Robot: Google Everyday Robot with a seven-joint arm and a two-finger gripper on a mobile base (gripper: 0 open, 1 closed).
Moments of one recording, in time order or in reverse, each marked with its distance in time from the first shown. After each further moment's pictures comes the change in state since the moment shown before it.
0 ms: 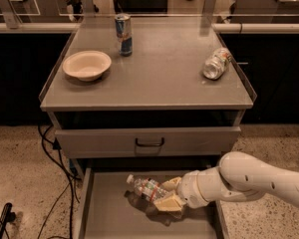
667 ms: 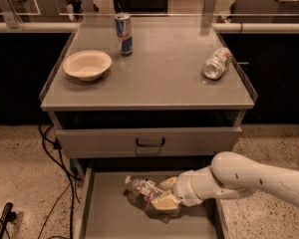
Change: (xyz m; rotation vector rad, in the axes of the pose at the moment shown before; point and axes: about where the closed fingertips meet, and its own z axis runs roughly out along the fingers) arm 0.009 -0.015 0.024 -0.008 0.016 -0.003
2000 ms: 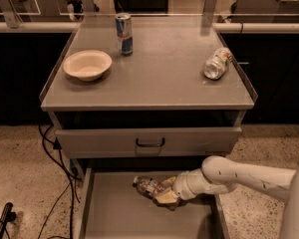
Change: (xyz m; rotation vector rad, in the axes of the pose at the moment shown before) arm 0.076 -0.108 0.082 0.021 0.028 -0.009
